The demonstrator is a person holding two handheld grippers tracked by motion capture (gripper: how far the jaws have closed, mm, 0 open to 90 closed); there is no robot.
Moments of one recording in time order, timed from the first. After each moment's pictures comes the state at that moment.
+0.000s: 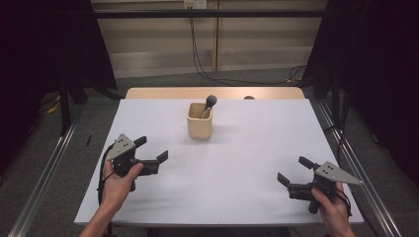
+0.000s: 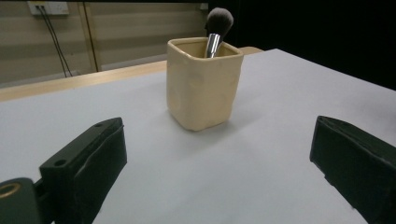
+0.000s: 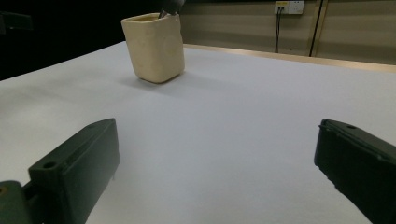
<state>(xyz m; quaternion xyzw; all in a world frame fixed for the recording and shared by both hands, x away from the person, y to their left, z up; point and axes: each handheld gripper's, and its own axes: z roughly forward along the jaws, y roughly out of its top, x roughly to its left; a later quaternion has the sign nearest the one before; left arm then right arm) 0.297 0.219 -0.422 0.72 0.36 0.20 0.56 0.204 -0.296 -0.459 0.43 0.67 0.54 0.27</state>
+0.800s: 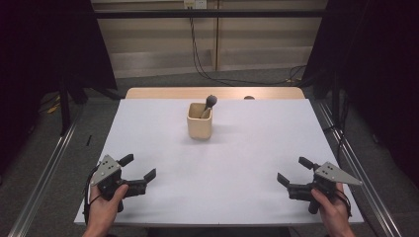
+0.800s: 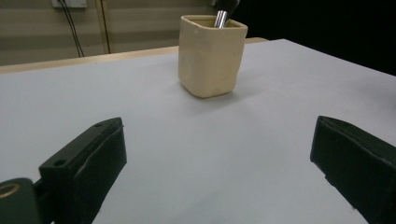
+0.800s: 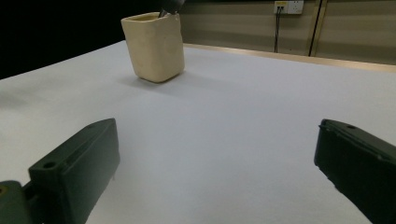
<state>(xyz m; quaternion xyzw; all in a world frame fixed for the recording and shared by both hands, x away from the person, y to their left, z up) 0.253 0.247 -0.440 0.72 0.38 0.20 0.55 0.203 -0.295 -0.459 0.43 0.67 0.54 0.27</state>
